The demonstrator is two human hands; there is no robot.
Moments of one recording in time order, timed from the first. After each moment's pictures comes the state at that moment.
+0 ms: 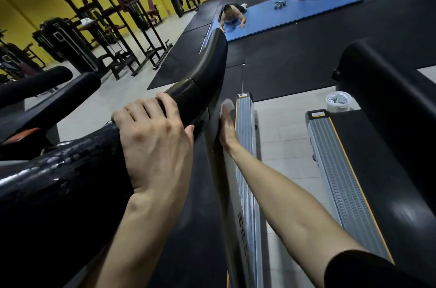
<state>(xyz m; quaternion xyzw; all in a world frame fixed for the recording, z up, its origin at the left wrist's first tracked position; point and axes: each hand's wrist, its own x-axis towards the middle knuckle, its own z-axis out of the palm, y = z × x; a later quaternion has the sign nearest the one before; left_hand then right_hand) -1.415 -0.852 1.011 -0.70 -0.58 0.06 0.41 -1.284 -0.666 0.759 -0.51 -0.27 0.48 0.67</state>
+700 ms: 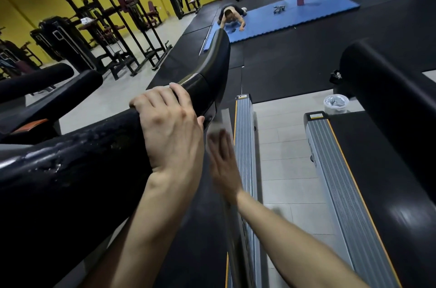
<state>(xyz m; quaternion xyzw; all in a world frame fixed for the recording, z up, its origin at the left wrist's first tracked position) -1.418 -0.846 1.007 -0.69 -0.57 0.06 0.44 -1.362 -0.758 0.711 -0.62 -0.58 0.08 0.52</state>
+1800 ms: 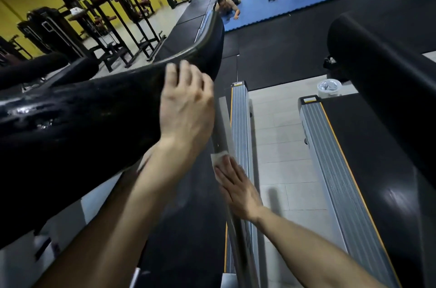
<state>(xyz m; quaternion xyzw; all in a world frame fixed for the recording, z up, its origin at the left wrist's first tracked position) -1.432 -0.845 0.969 -0.82 -0.37 -0.07 0.43 -1.376 -0.876 0.604 -0.61 -0.69 0.01 0.37</state>
